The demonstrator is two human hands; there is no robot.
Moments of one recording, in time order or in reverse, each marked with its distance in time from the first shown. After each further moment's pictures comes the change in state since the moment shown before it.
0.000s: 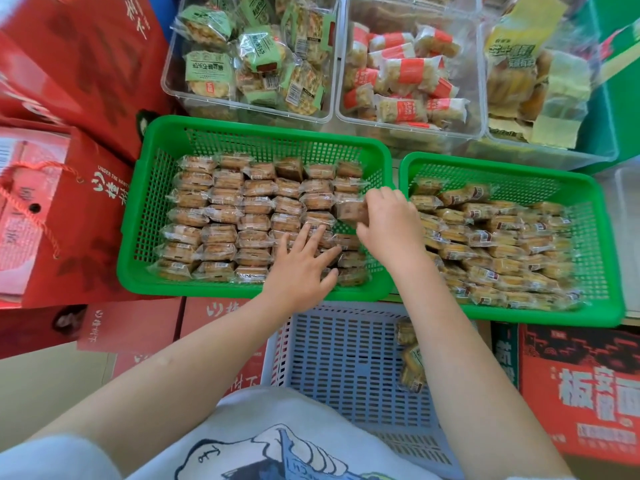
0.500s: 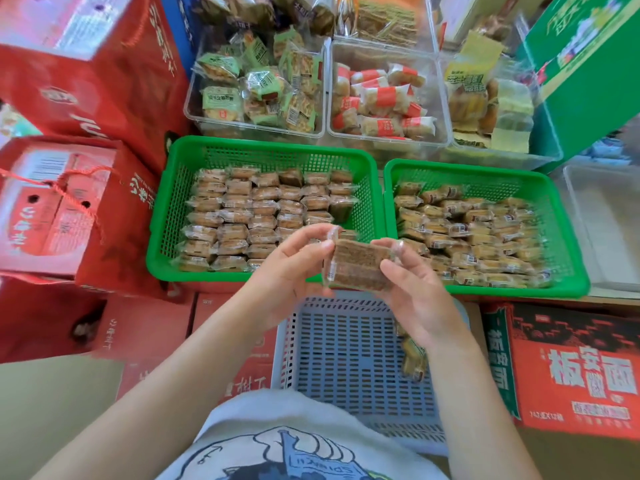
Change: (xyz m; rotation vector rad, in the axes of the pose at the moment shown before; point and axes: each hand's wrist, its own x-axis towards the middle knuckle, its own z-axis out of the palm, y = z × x) left_hand -0.128 0.038 -0.096 -1.834 -0.058 0.021; right_hand -0.164 -0.015 -0.055 1.943 -0.211 0.278
